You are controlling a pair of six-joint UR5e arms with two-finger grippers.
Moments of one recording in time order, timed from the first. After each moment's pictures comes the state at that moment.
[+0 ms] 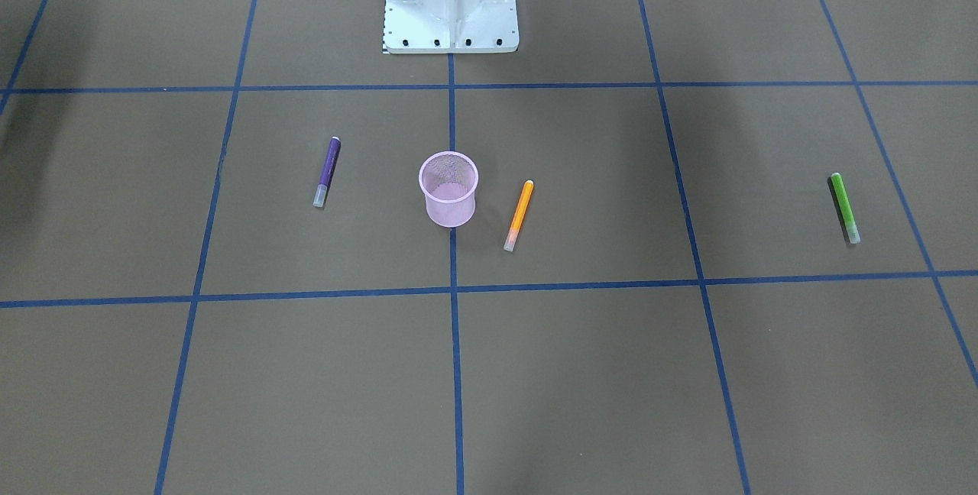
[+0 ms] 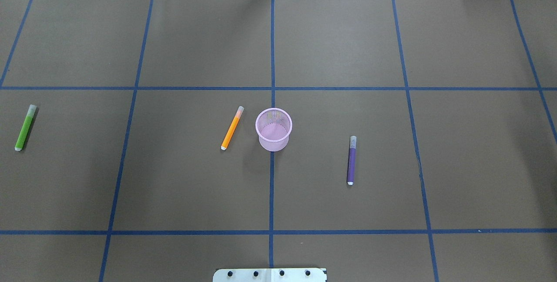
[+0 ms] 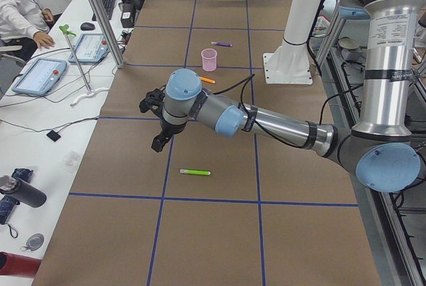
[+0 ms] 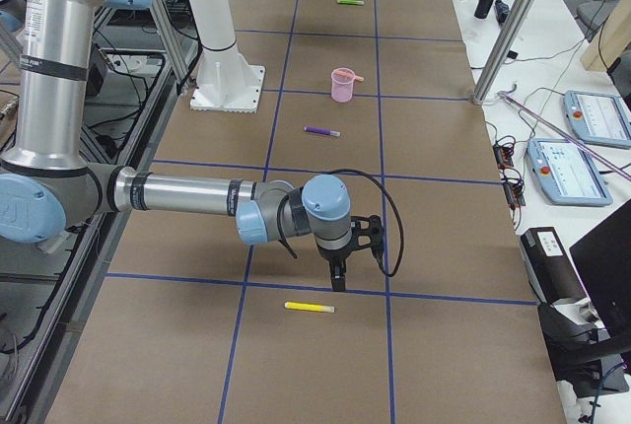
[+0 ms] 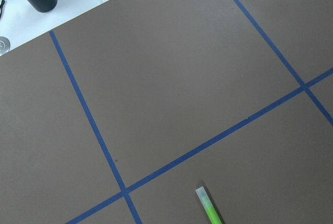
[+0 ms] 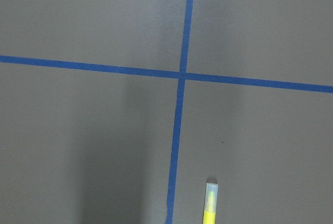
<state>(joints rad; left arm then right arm) -1.54 -1.57 -1.83 -1.82 -2.41 0.14 1.48 -1.78 1.63 -1.11 2.29 0.25</state>
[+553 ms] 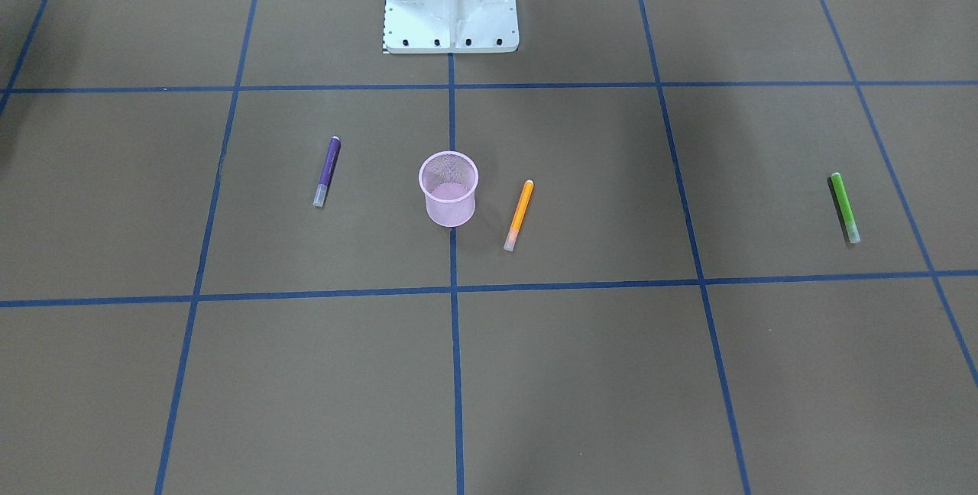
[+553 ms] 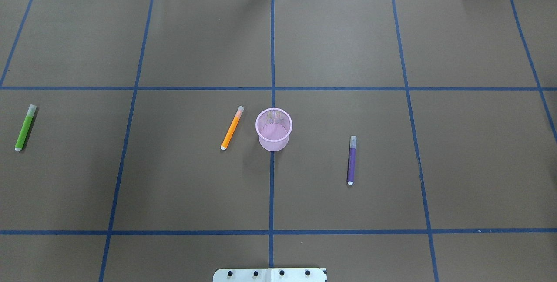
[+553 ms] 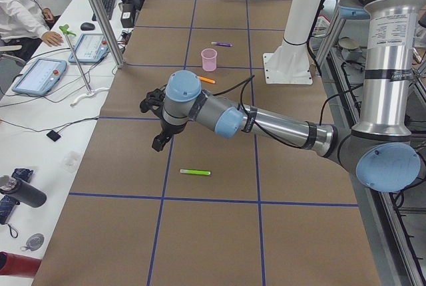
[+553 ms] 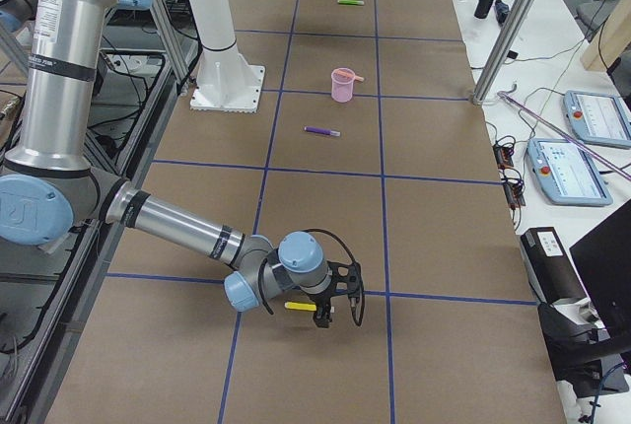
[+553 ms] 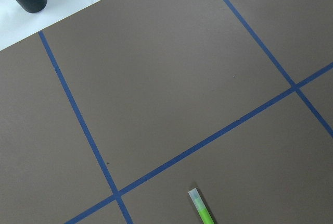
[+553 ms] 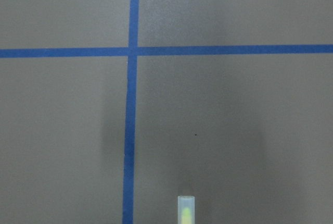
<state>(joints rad) -1.54 -1.57 -1.82 -1.83 -2.41 0.14 1.35 -1.79 1.33 -0.63 2.21 0.54</state>
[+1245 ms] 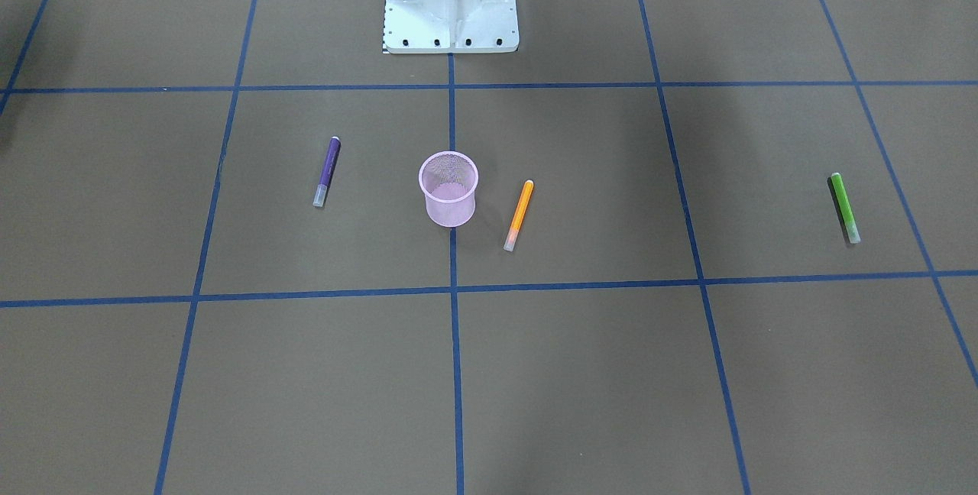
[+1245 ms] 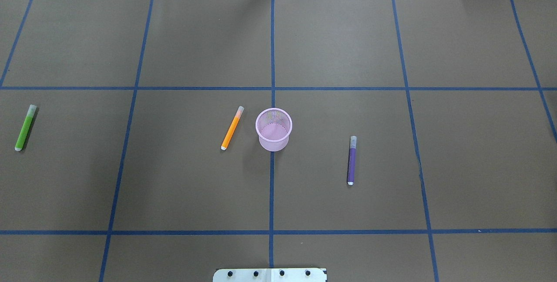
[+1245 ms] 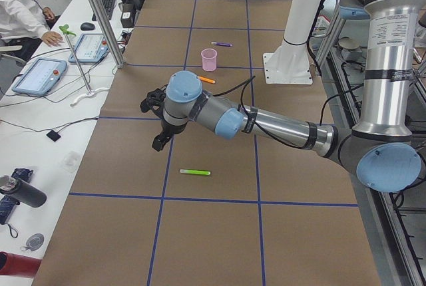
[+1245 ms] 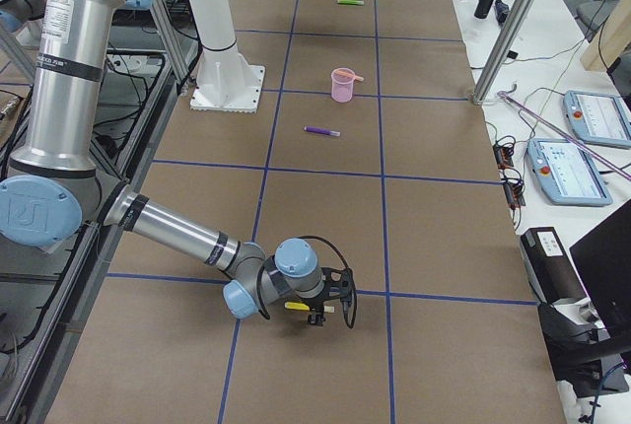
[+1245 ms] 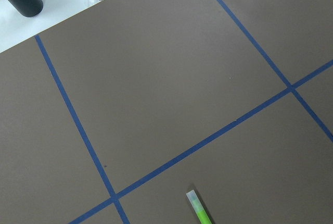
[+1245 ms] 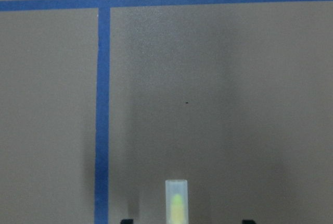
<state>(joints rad) -1.54 -1.56 -1.82 -1.86 -2.42 0.14 1.27 -1.79 1.29 -0.58 2.17 0.57</state>
